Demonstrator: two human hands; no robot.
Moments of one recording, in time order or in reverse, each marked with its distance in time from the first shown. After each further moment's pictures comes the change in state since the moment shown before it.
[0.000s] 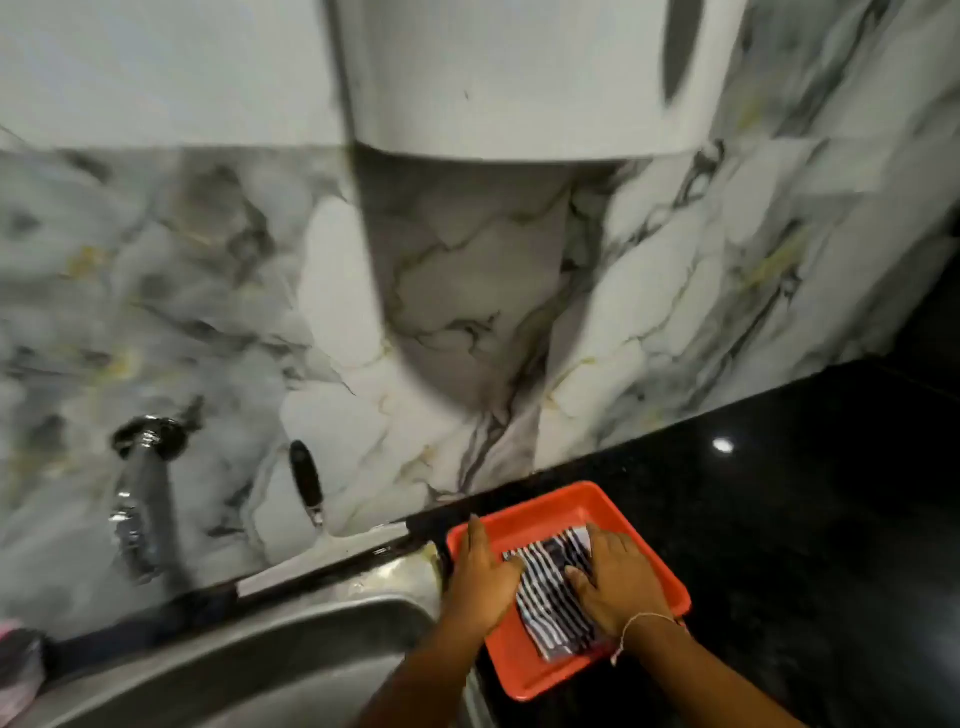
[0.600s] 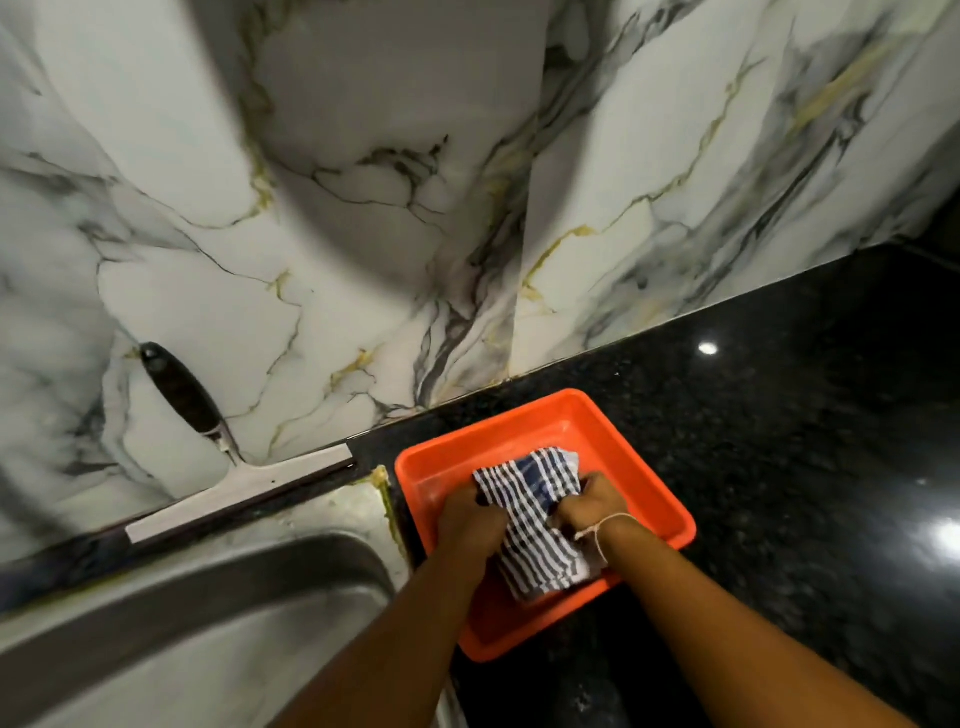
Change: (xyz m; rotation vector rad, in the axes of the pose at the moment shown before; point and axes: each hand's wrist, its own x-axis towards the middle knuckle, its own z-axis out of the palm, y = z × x) left_hand 0.090 -0.053 0.097 -0.246 -0.025 -0.310; right_hand 0.070 0.047 0.080 0.710 -0.265 0.657
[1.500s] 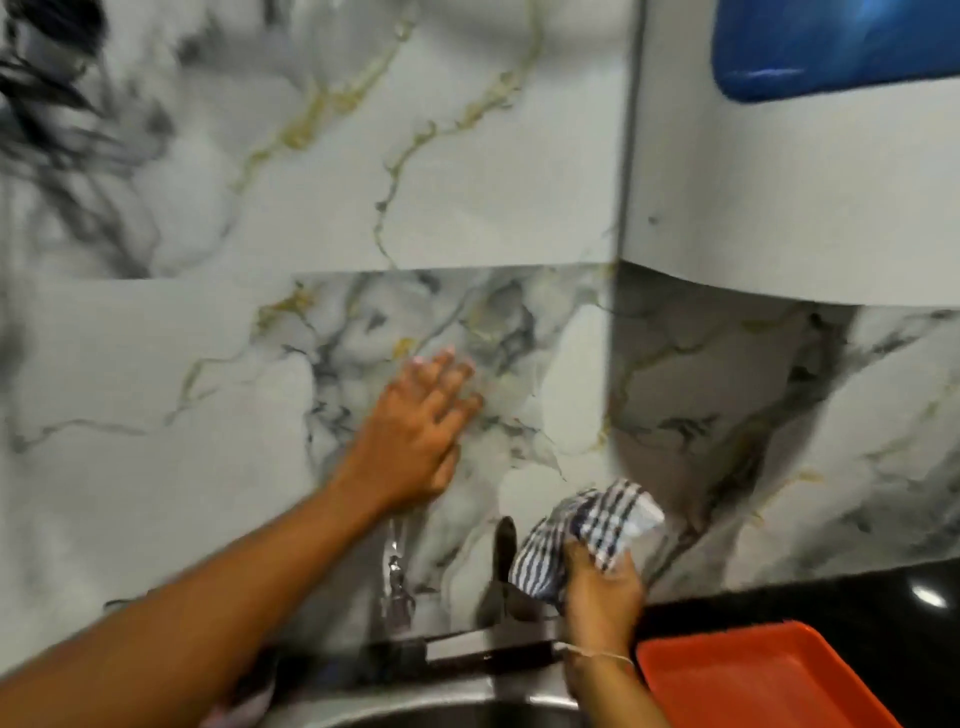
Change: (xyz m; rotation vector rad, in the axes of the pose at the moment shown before) left_hand -0.159 0.162 -0.446 1.352 0.856 1.288; right_hand -0.266 -0.253 0.149 0.854 0.190 -0.472
